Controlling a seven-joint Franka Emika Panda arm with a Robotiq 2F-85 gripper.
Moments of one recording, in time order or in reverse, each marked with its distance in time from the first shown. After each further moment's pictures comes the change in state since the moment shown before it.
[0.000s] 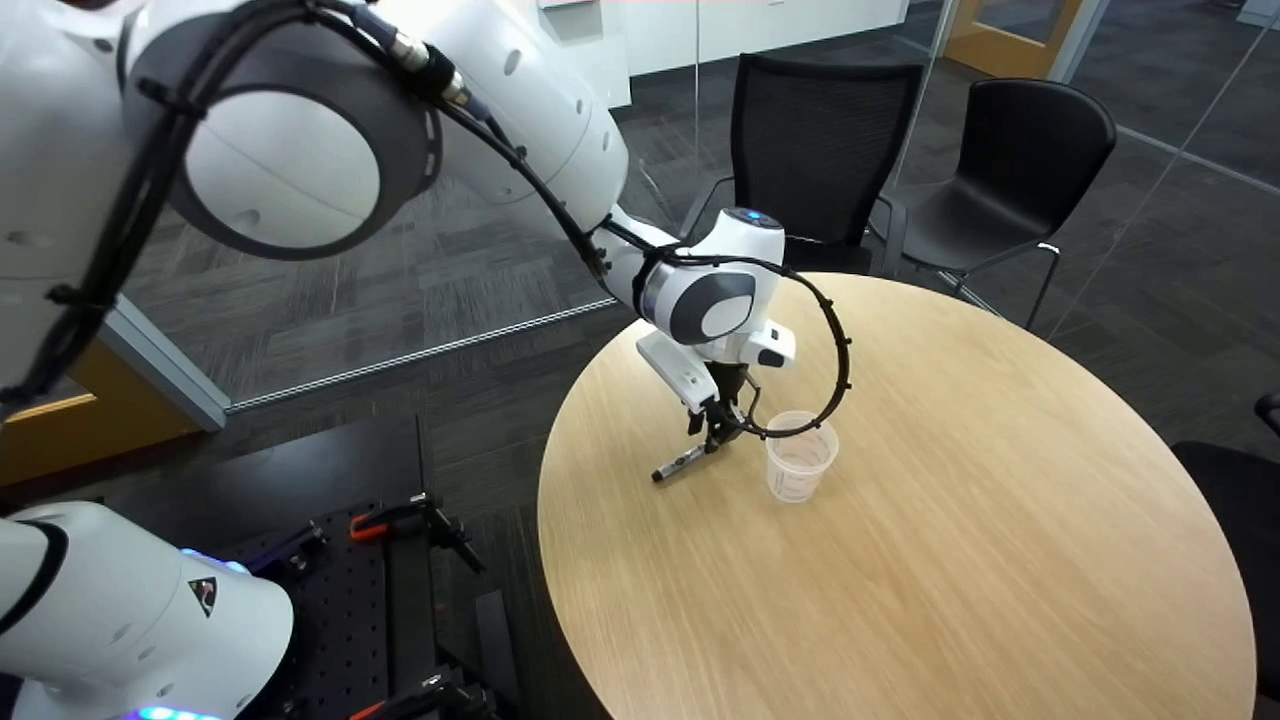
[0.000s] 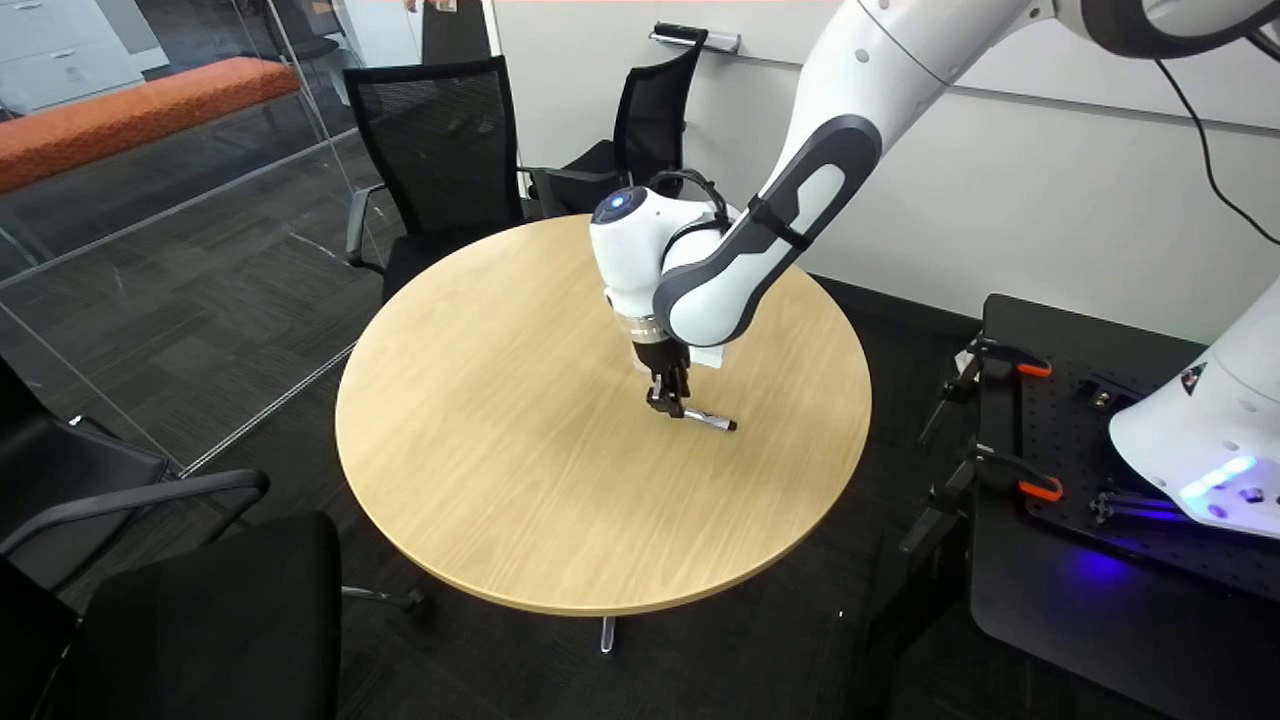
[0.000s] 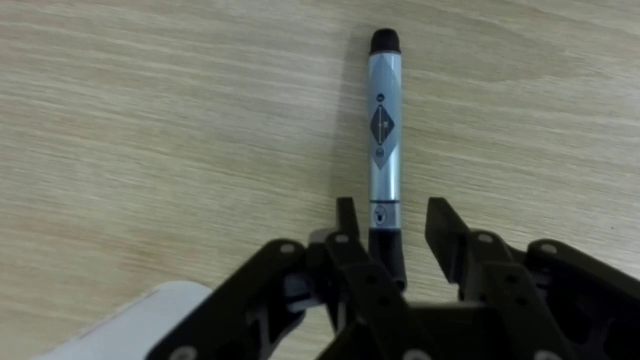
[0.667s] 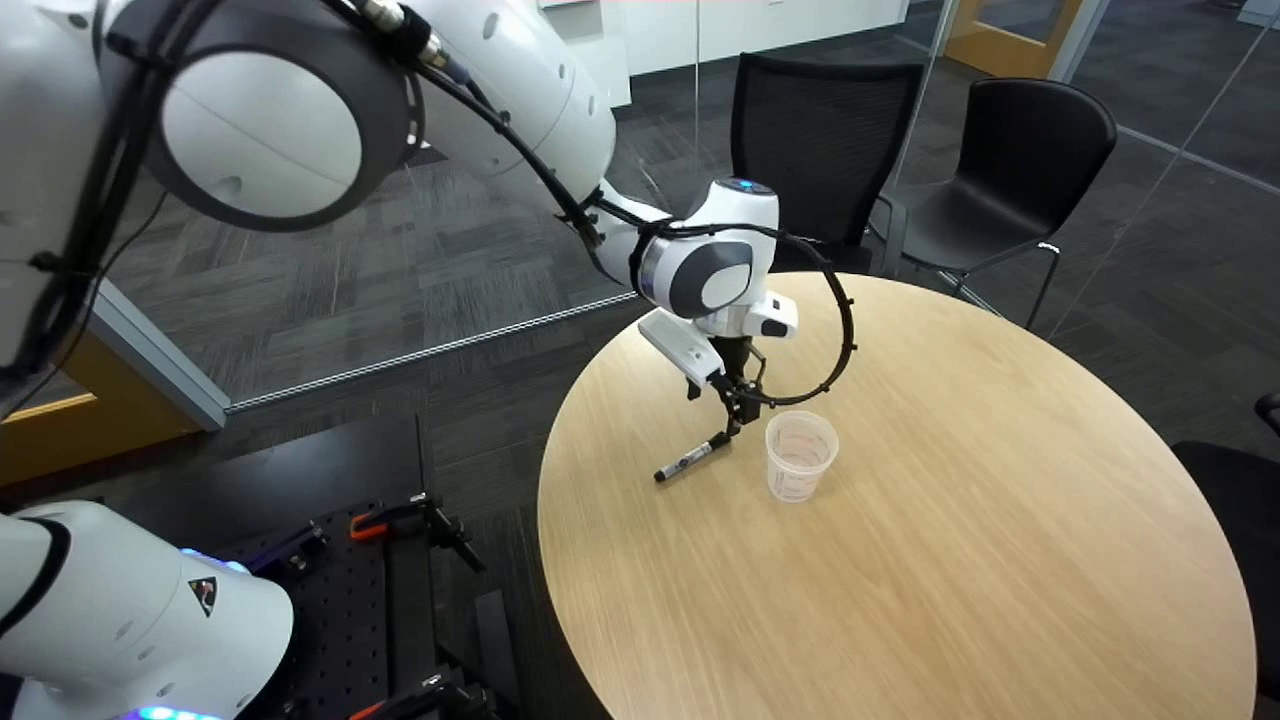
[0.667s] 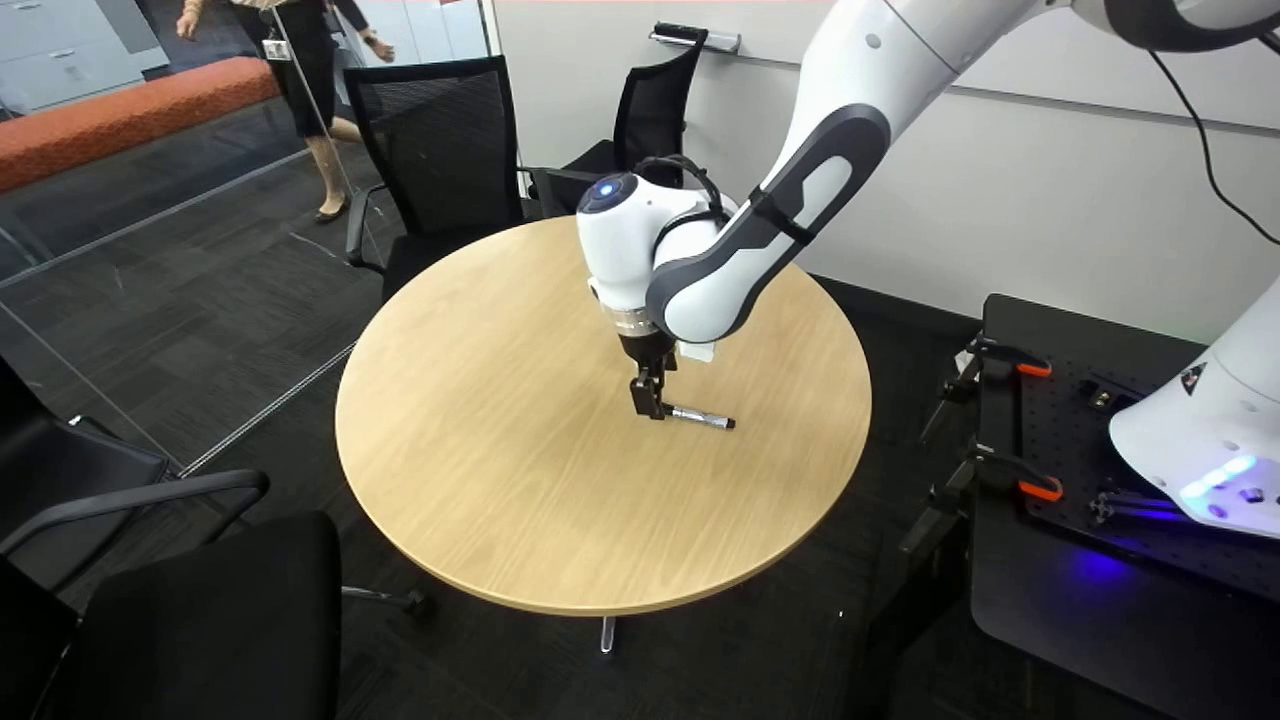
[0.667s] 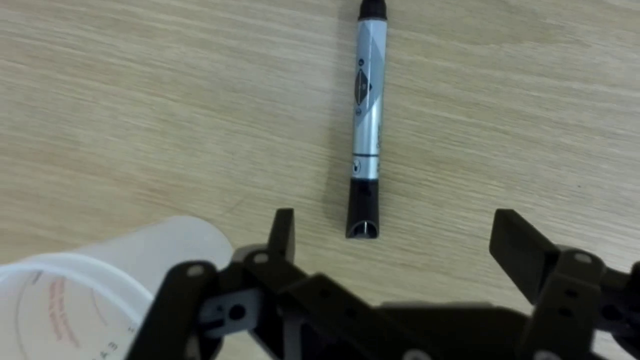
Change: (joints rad) arm 0.044 -0.033 -0.021 0.012 -0.024 0.006 0.000
